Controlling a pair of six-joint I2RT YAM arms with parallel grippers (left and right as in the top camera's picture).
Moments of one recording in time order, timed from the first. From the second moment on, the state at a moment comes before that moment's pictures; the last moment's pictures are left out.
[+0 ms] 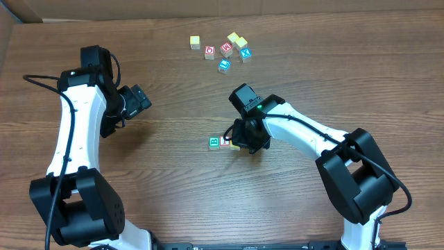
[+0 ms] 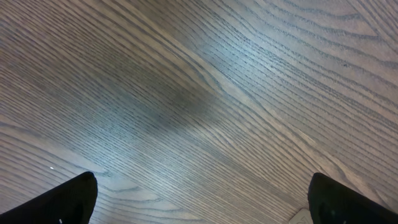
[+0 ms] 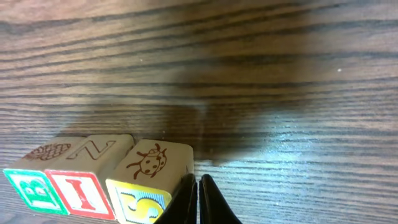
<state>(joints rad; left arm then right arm) 0.18 1.75 1.47 -1.14 0.02 -0.49 0.64 2.00 1.35 -0.76 -0.19 0.80</state>
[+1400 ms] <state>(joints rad) 0.18 1.75 1.47 -1.14 0.02 -0.49 0.74 2.00 1.35 -0.81 -0.17 0.75</state>
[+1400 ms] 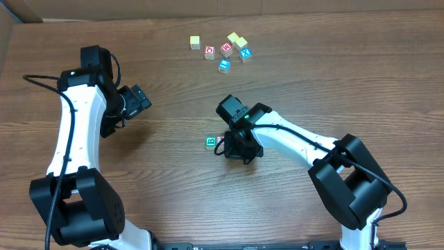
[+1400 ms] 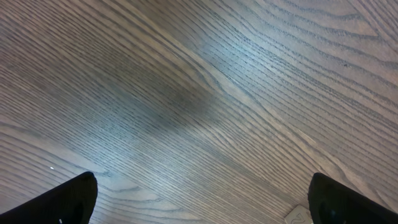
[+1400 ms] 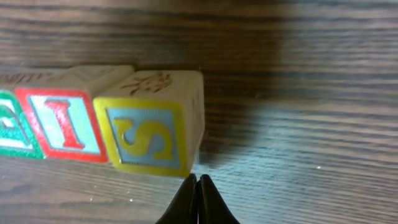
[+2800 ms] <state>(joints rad) 0.18 1.75 1.47 -1.14 0.02 -0.49 0.74 2.00 1.35 -0.75 -0.23 0.78</state>
